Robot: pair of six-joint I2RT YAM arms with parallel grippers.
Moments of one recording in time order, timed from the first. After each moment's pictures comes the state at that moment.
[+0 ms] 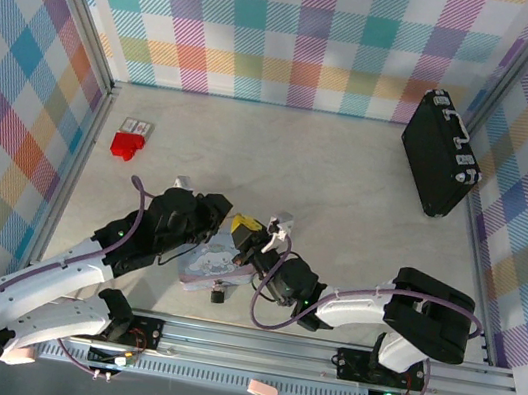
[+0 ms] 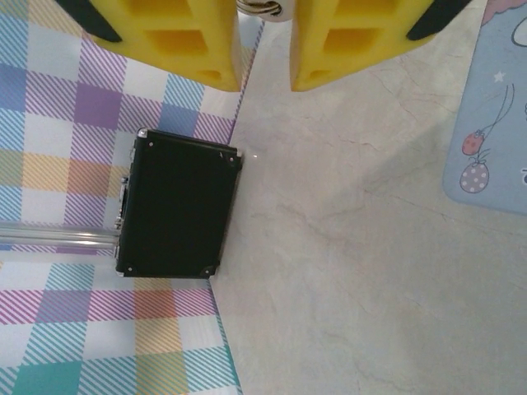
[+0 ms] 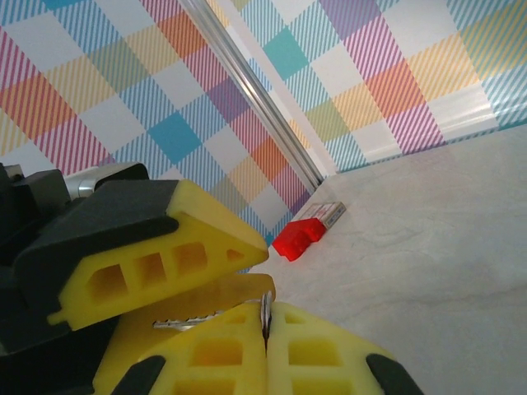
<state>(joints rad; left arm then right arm) -0.81 0.87 0.72 -0.30 -0.17 -1.56 1.26 1.56 0.53 1.17 0.53 0.54</state>
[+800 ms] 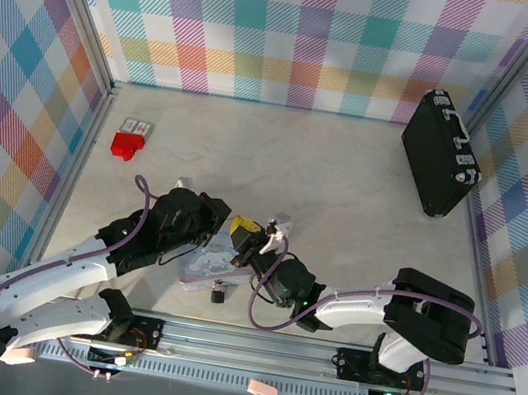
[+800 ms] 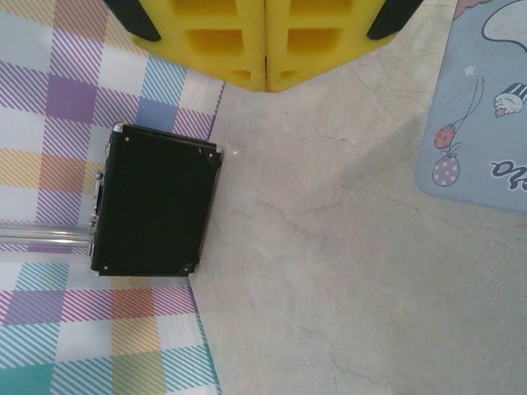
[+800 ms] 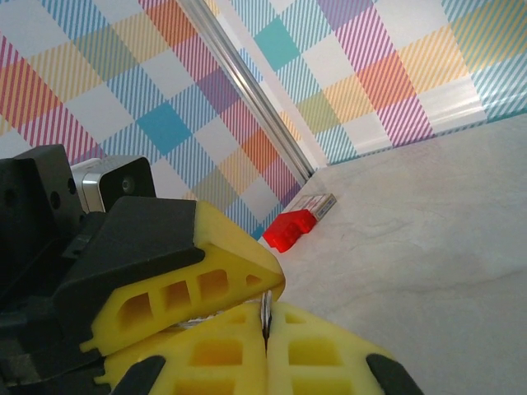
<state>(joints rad) -0.81 0.89 0.72 -0.32 -0.18 -1.54 1.28 1.56 0.54 1.13 0.55 0.54</state>
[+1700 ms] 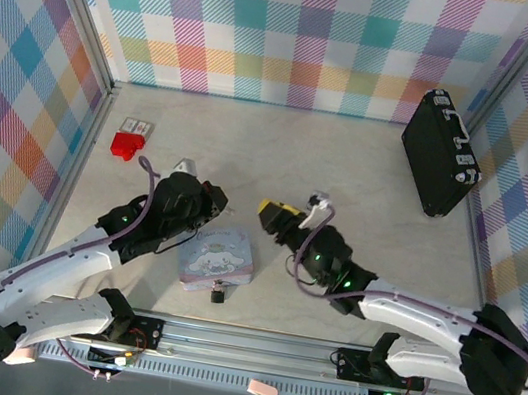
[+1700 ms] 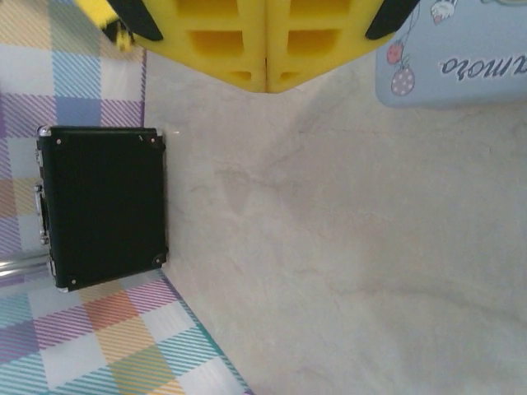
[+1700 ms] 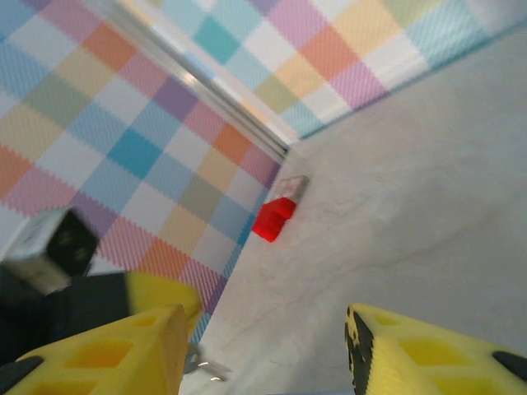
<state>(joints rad) -0.73 0.96 0.84 -0.40 -0.19 -1.17 0.99 1.16 0.56 0.50 0.26 0.91</state>
